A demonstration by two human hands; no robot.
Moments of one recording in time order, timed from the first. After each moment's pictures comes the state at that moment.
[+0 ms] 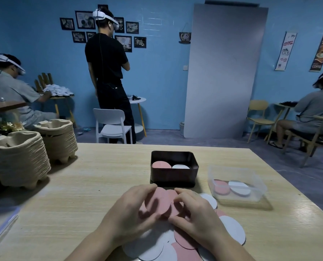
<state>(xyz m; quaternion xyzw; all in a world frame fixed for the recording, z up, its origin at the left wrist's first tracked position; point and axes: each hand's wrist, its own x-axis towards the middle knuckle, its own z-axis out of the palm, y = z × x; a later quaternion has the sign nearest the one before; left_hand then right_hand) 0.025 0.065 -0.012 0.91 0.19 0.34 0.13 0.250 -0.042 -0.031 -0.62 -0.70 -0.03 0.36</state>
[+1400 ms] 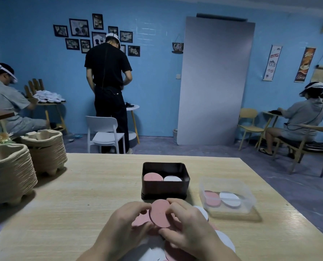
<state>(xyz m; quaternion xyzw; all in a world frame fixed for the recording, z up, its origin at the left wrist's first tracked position) 0.045 0.083 -0.034 0.89 0.16 0.39 0.14 0.254 -0.039 -0.010 -0.59 -0.72 -0.05 0.35</state>
